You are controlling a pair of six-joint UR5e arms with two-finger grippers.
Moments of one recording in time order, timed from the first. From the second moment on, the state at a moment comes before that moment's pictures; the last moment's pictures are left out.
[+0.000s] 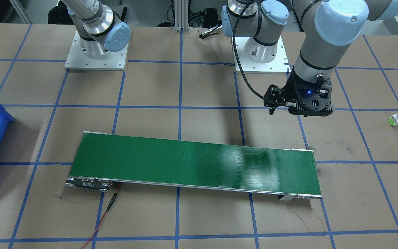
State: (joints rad) left arm -1.51 -1.62 -1.69 -1.41 1.67 0.16; right arm 0.84 -1.18 1.62 -2.01 -1.65 -1.01
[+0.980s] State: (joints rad) left arm -1.51 -1.62 -1.69 -1.41 1.67 0.16; right arm 1.02 -1.45 1.61 -1.66 -1.59 -0.68
